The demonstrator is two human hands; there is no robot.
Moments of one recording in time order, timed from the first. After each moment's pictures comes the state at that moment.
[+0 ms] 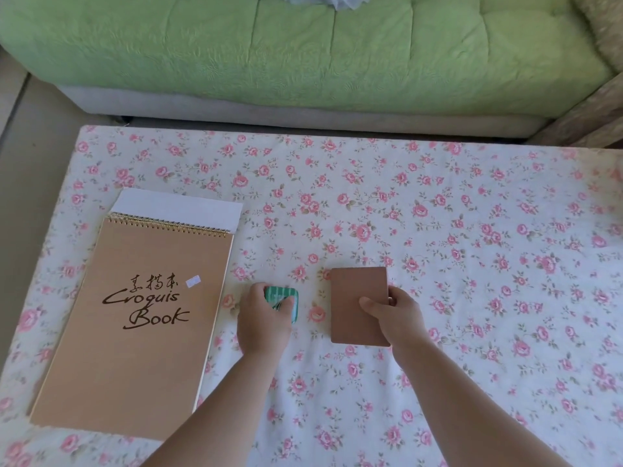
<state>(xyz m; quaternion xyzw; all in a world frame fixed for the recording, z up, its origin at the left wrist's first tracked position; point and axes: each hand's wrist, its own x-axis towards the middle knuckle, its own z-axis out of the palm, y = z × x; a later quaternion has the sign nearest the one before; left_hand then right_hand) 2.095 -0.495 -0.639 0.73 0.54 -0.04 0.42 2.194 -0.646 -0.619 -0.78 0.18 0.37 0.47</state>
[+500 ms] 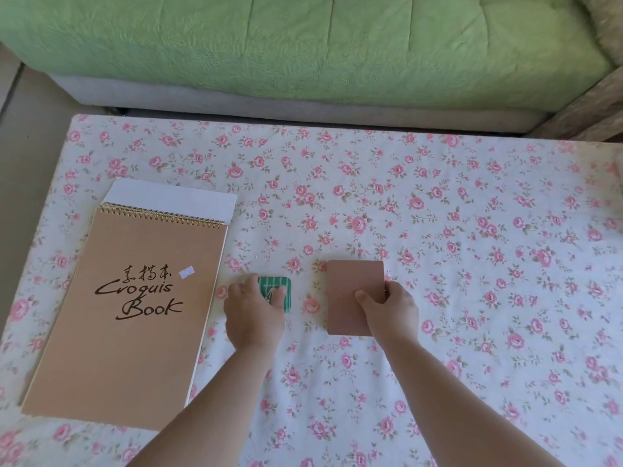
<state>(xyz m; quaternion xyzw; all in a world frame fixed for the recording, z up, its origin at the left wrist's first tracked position) 2.096 -0.498 -0.640 0.78 0.53 -0.09 0.30 2.190 -0.645 -0.627 -0.90 0.10 0.30 0.29</state>
